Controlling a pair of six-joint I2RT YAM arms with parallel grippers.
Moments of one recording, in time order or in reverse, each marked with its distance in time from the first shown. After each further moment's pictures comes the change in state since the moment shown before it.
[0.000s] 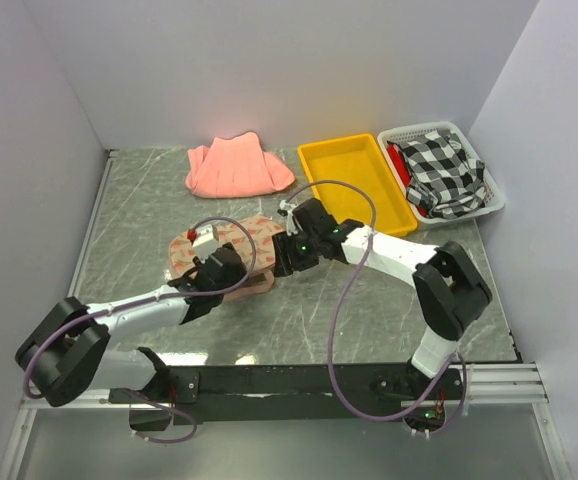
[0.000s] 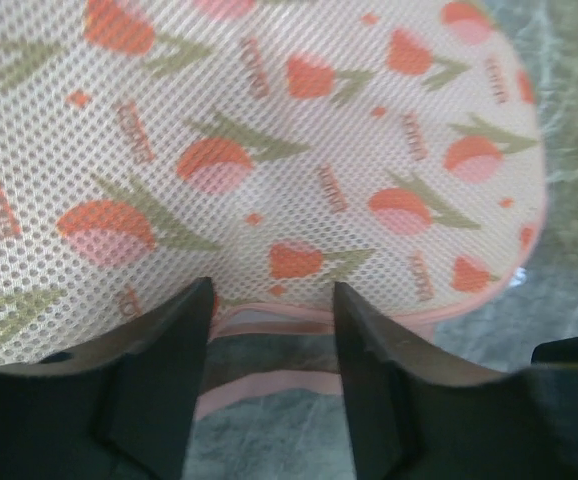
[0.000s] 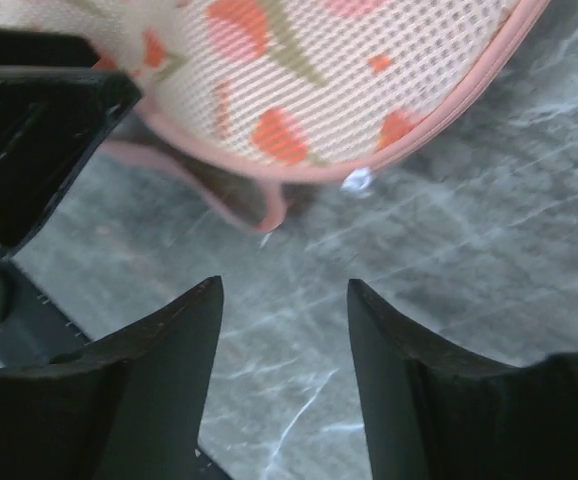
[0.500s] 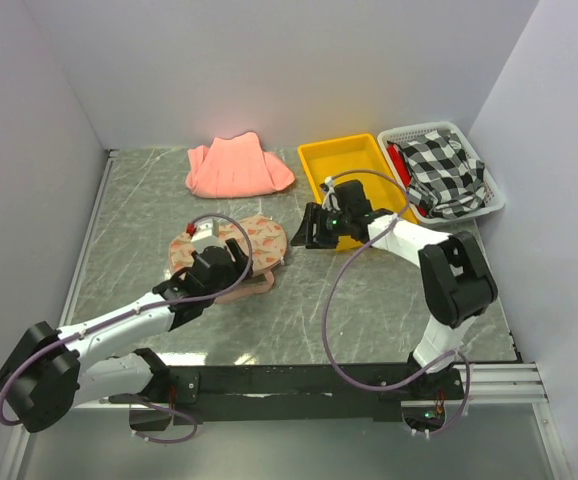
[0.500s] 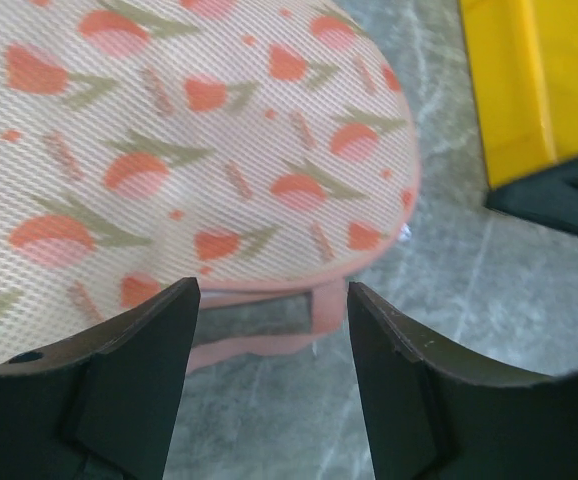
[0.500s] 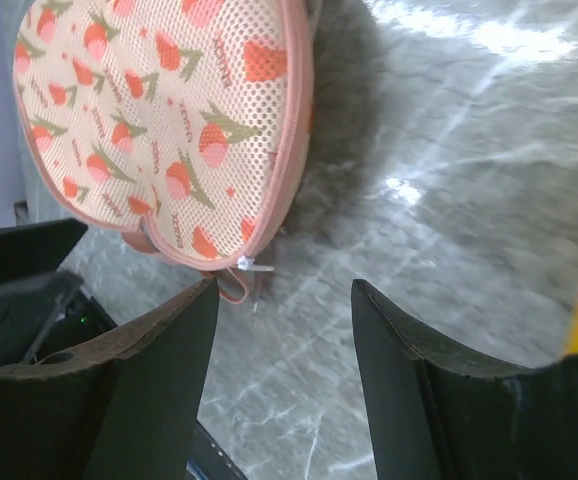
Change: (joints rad) left arm -0.006 -0.175 0.014 -0.037 0.095 0.095; right arm -0.280 -0.001 -0.066 0.199 -0.213 0.221
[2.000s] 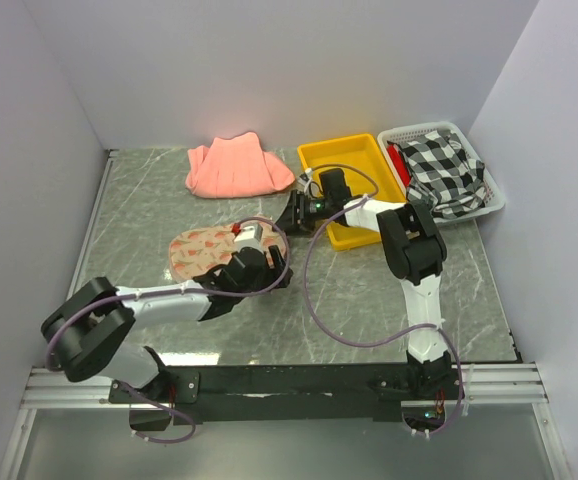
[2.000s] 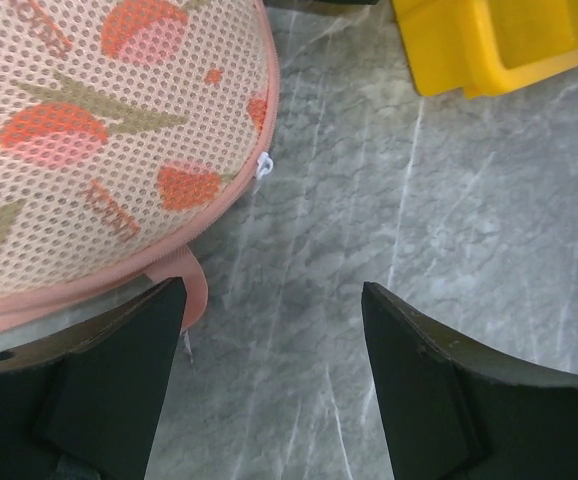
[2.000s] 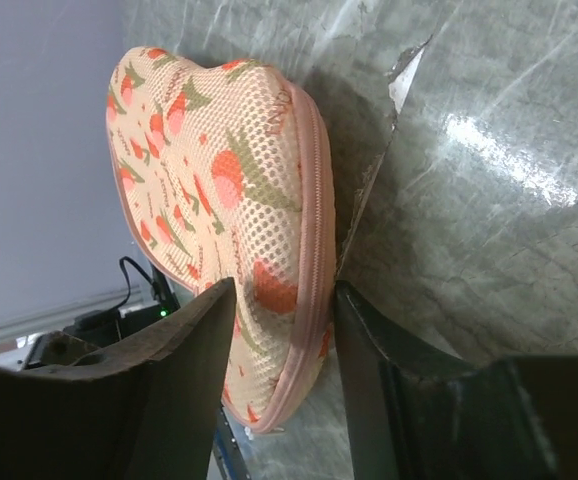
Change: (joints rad) left arm -0.134 0.312 0.092 0.219 0.164 0.004; right arm -0.036 0.476 0.360 0.173 -0.357 0.112
